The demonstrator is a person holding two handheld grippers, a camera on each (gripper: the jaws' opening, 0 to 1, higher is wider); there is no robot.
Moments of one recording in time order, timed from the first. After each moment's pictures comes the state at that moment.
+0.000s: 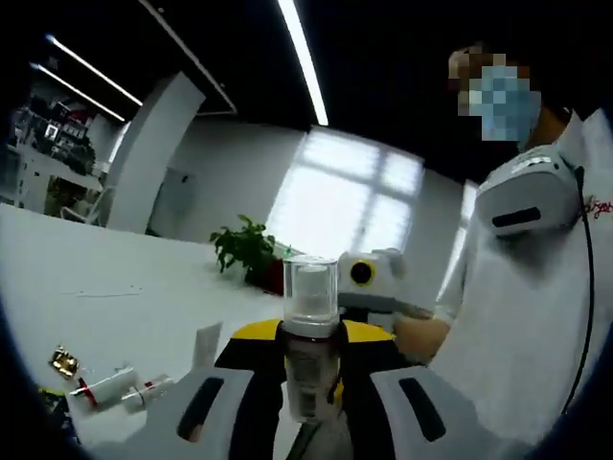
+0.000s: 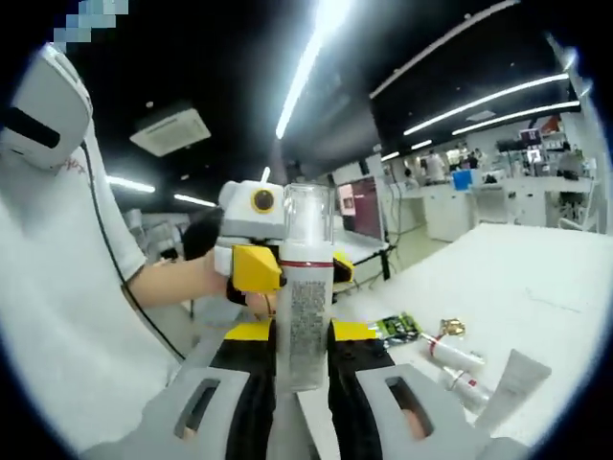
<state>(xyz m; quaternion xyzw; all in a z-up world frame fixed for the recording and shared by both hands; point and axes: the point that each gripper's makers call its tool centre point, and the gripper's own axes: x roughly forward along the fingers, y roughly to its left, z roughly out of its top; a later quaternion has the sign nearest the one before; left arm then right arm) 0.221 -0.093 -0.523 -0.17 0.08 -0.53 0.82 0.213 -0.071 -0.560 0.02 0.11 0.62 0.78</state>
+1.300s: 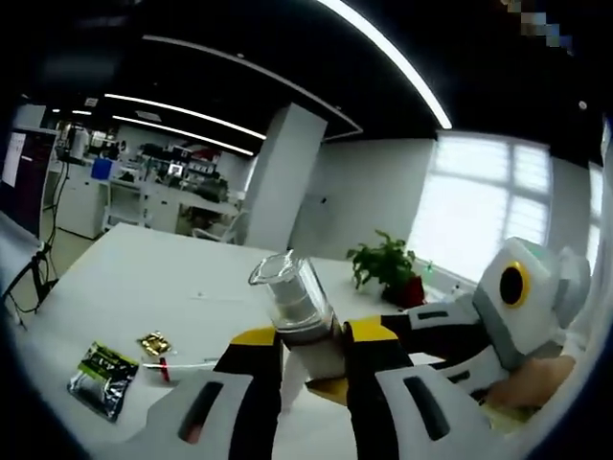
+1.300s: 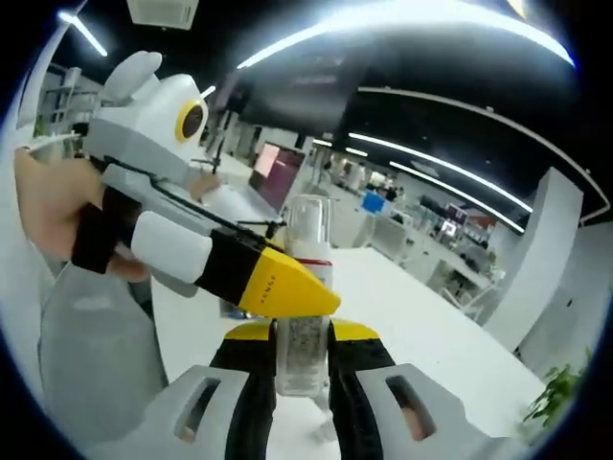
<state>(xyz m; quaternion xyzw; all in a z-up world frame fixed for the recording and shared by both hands) 0.261 -0.086 -0.543 -0.15 0.09 -0.25 0.95 0.253 -0.095 -0.568 -0.25 0.05 0.45 0.86</state>
